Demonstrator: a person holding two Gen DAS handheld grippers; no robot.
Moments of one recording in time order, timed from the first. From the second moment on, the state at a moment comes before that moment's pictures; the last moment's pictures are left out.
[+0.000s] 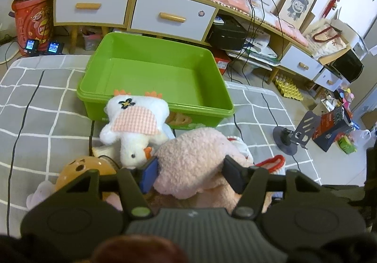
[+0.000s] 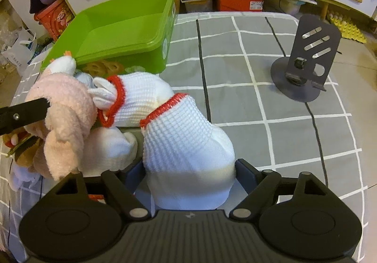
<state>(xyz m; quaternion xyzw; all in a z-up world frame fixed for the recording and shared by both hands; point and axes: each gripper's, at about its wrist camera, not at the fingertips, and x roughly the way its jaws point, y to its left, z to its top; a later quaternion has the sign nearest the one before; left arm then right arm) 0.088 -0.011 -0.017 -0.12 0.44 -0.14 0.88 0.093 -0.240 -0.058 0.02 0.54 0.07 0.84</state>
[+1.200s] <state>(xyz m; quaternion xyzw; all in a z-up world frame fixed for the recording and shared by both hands) 0.148 0.069 0.031 -0.22 0.36 -0.06 0.90 0.152 -0.222 0.011 0.17 0.44 0.06 0.88</state>
